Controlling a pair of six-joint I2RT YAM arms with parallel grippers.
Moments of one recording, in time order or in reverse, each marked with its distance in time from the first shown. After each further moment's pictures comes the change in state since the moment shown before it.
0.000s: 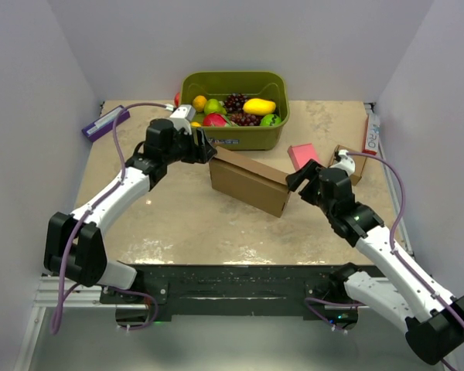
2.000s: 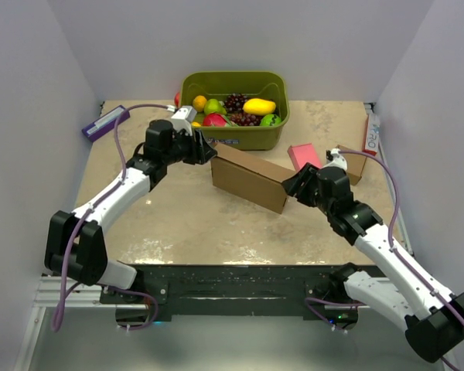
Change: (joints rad) left arm 0.015 0.002 -0.027 0.047 0.072 -0.013; right arm 0.001 0.019 0.016 -0.017 -0.128 -0.029
